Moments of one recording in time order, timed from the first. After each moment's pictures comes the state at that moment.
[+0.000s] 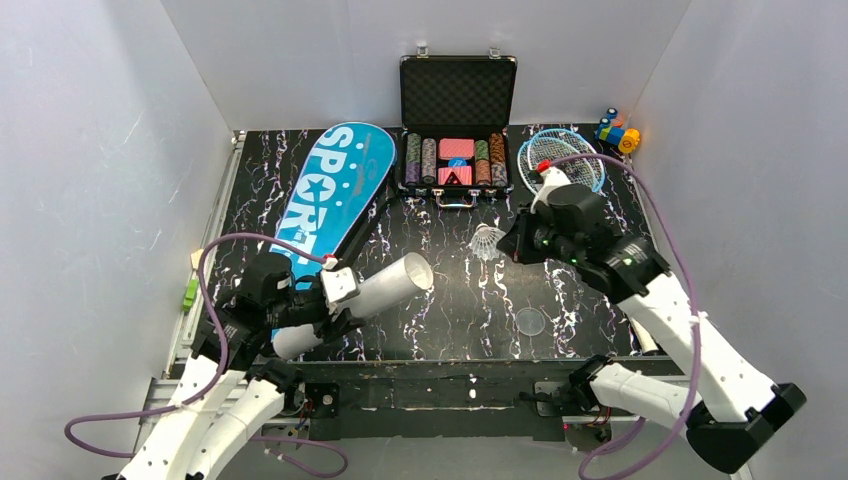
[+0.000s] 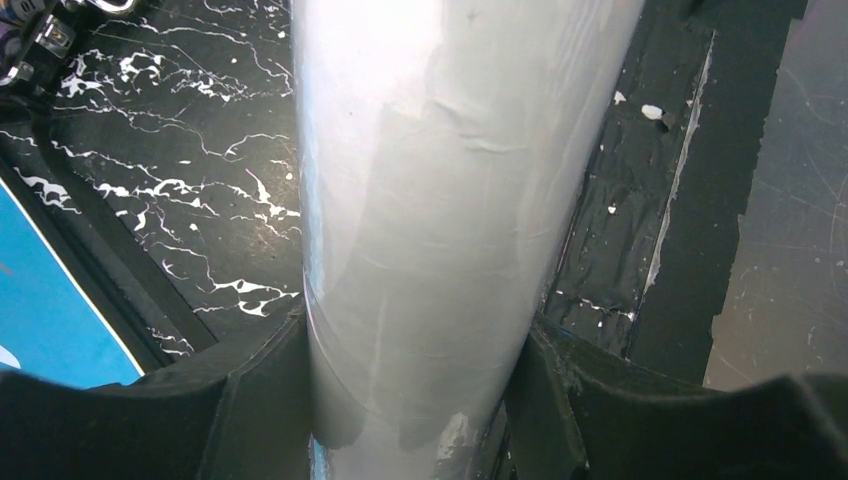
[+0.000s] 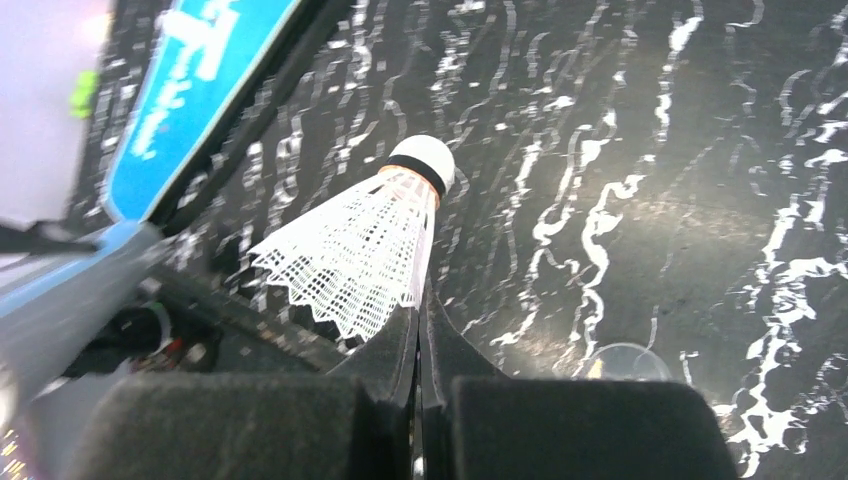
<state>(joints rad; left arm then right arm) -0.46 0.55 0.78 -0.82 0.63 0.48 0.67 1.00 1.12 -0.74 0.03 0.49</state>
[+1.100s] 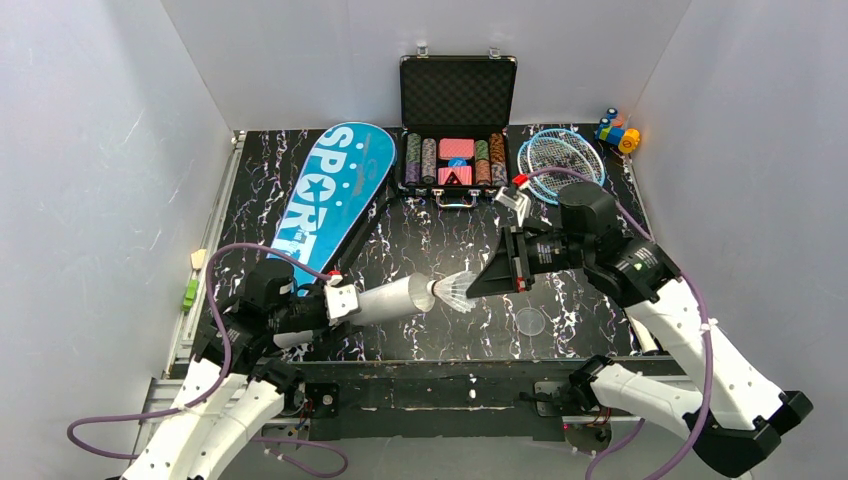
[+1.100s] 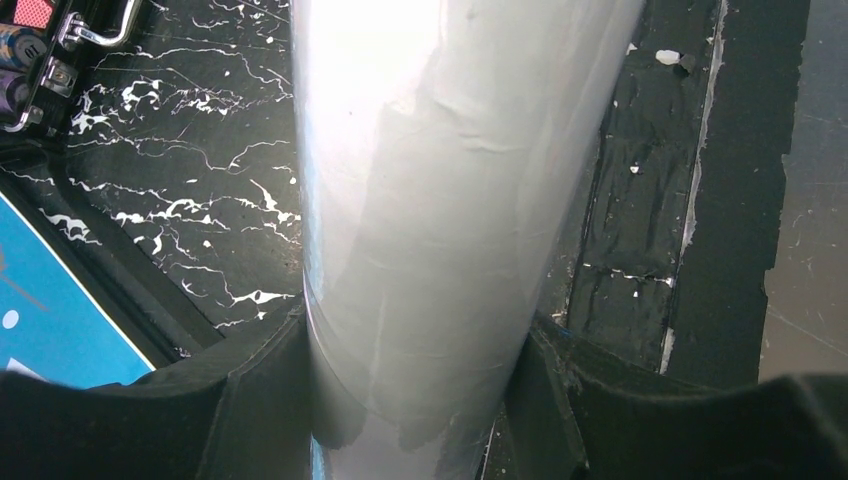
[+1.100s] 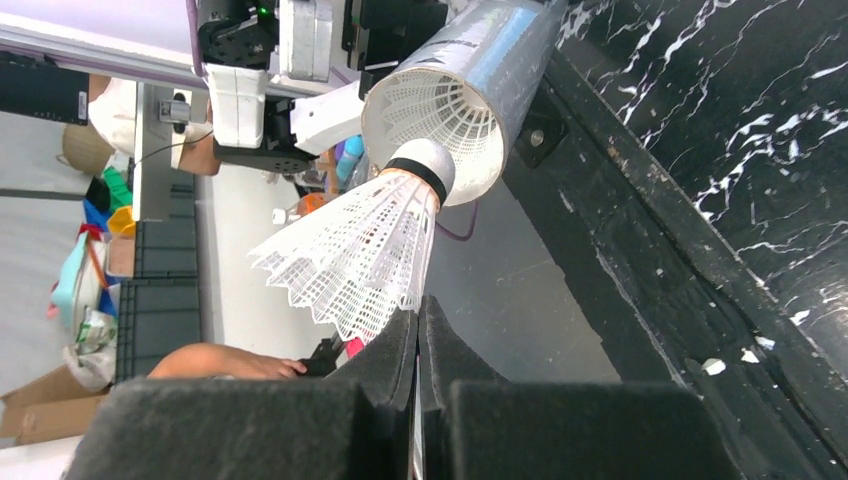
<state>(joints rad) -0.46 0.52 0.72 -0.83 0.65 0.65 0.66 0.95 1.20 -0.75 -0.85 0.70</state>
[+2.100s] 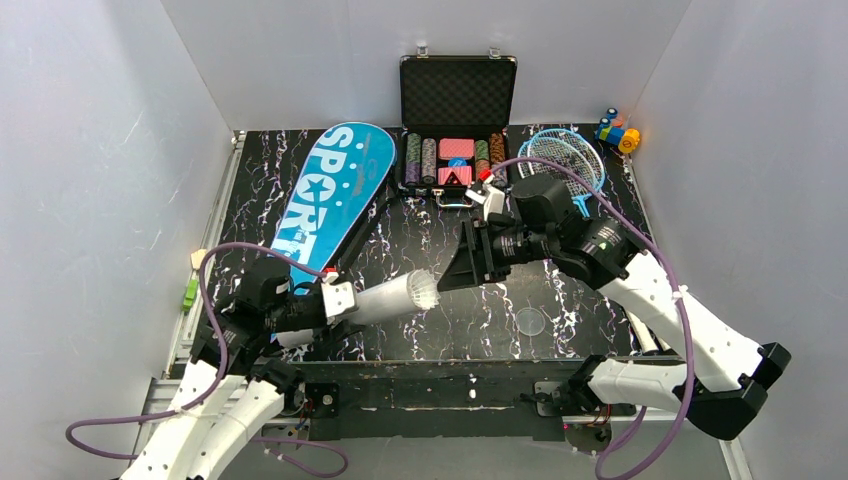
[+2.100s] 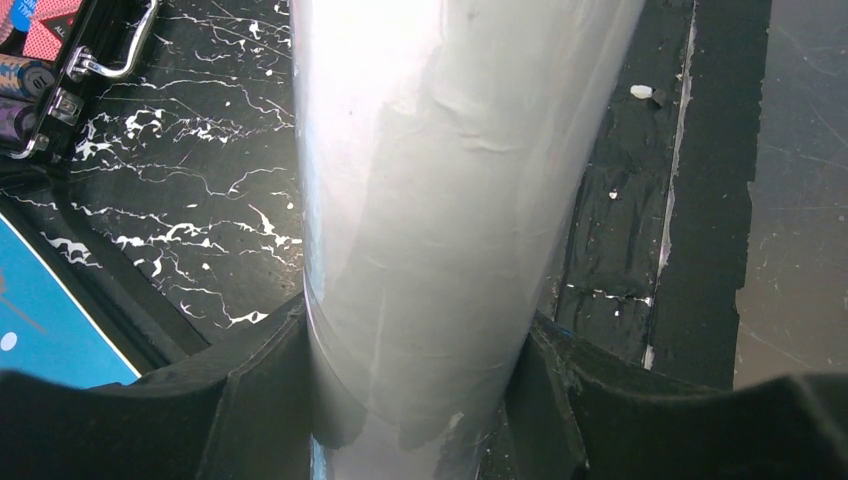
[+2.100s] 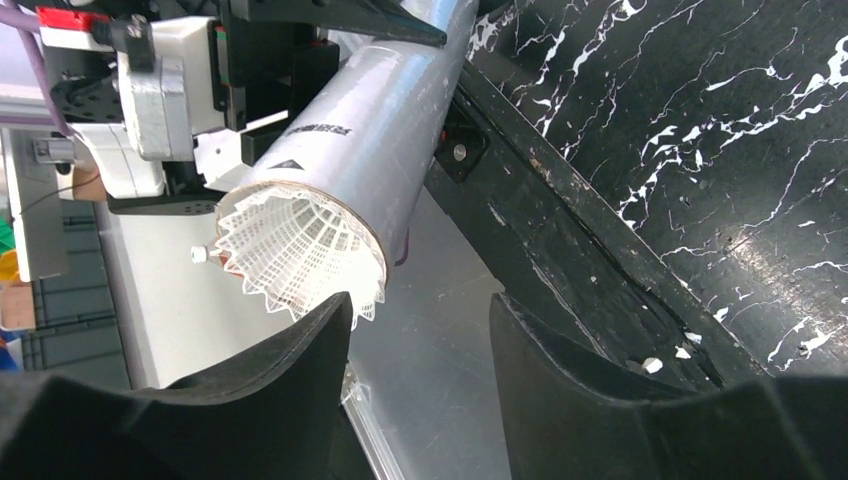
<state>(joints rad) -0.46 0.52 0.74 -0.82 0.70 0.62 0.82 1.13 1.33 -0.80 -0.58 0.67</state>
